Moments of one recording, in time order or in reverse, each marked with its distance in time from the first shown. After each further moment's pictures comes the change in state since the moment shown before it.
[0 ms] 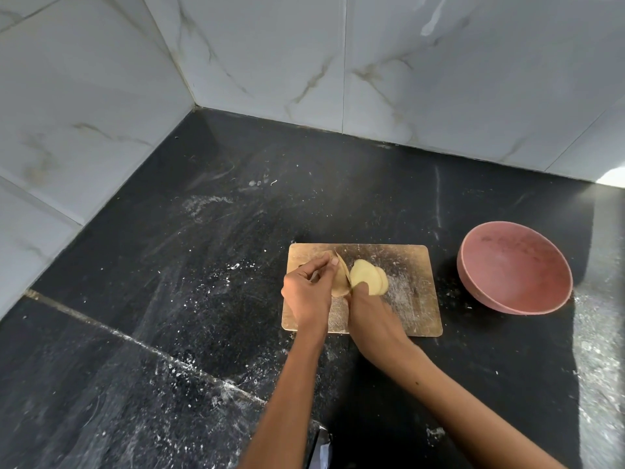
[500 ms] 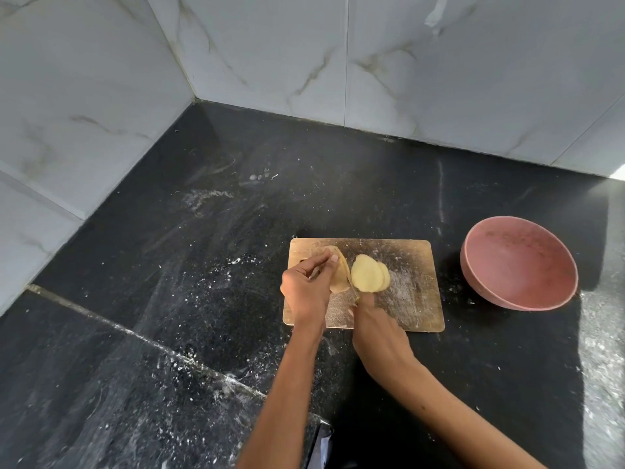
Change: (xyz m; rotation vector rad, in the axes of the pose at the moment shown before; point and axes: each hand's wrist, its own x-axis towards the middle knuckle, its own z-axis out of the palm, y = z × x) left_hand 0.001 -0.002 -0.002 -0.057 -0.026 -0.023; right_hand -0.010 0.011 0.019 -0.053 0.009 0.039
